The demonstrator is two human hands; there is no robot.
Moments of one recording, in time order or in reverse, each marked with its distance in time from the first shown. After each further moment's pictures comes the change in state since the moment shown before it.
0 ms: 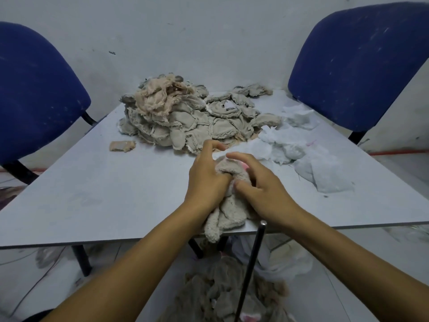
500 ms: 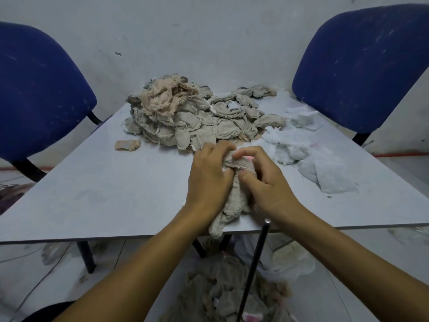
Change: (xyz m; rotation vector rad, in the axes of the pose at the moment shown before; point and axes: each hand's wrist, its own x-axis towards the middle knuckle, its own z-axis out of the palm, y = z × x) left_hand -0.003 0.000 -0.002 0.249 0.139 0.293; right_hand 0.001 -0.014 0.004 0.208 0.086 -0.084
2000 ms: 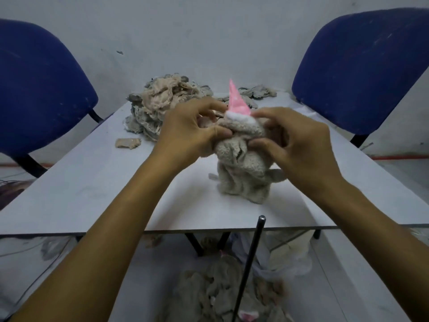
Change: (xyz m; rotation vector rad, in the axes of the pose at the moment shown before) left_hand 0.045 0.030 -0.070 -0.154 -0.078 0.108; right_hand 0.018 -0.051 -0.054 -0.693 0.139 -0.431
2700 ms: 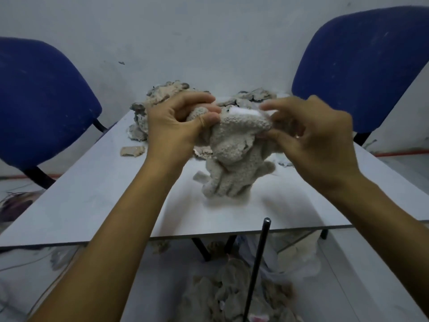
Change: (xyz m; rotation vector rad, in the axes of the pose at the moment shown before) left_hand 0.001 0.007 -0.011 -0.437 0.202 -0.038; right_hand 0.010 -0.012 -0.020 -0.094 0.135 -0.046
